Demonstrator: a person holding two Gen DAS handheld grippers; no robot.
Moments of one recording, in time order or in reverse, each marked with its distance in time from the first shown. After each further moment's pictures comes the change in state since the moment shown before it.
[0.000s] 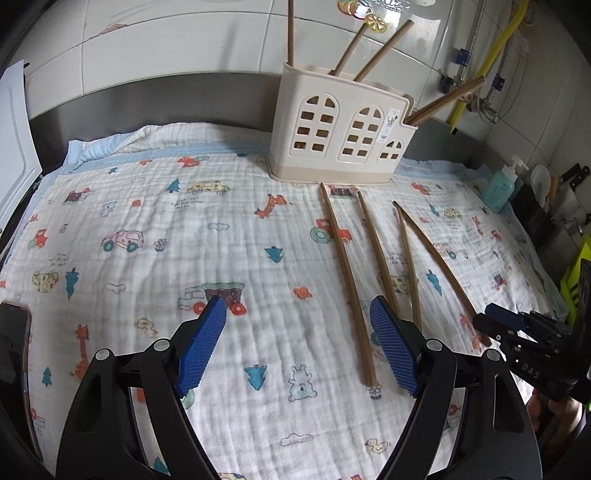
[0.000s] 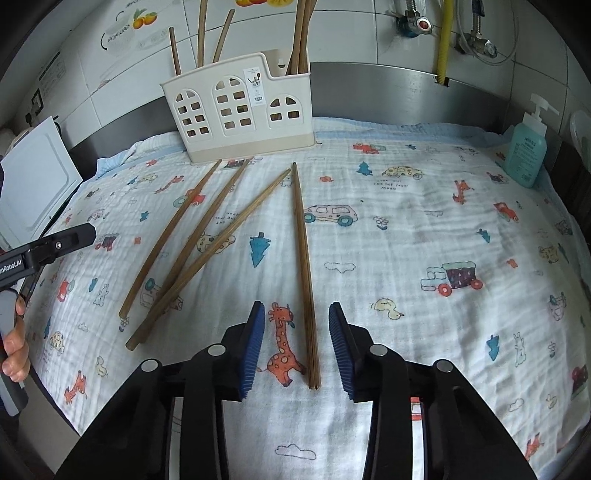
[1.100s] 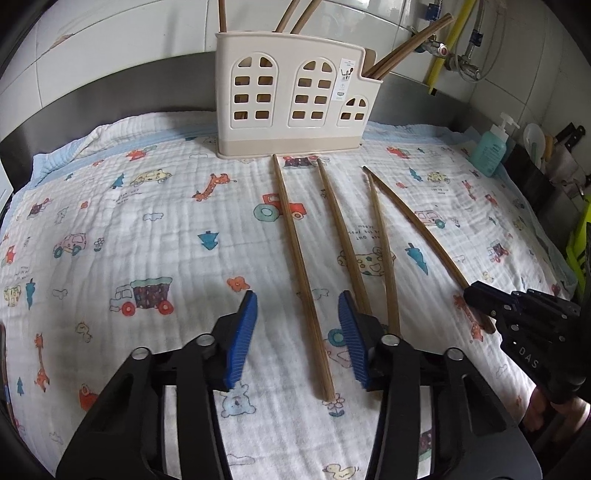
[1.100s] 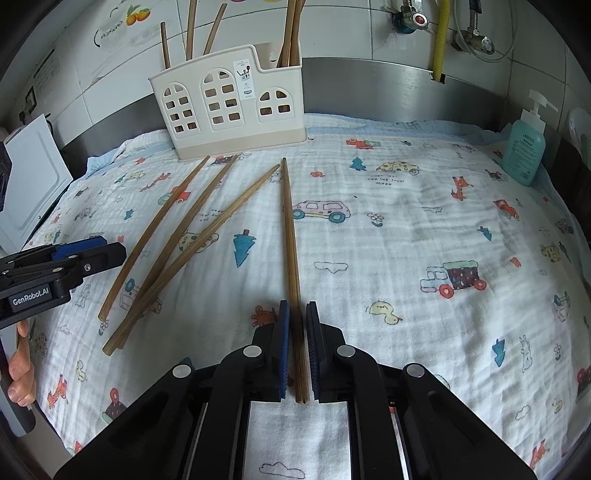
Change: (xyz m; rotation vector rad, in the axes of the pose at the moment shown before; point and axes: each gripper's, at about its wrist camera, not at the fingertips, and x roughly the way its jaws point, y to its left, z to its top) left arm 0.038 -0.045 -0.008 0.093 0.064 -0.017; right arm 0.014 -0.004 -0.002 -0.004 -0.009 -0.030
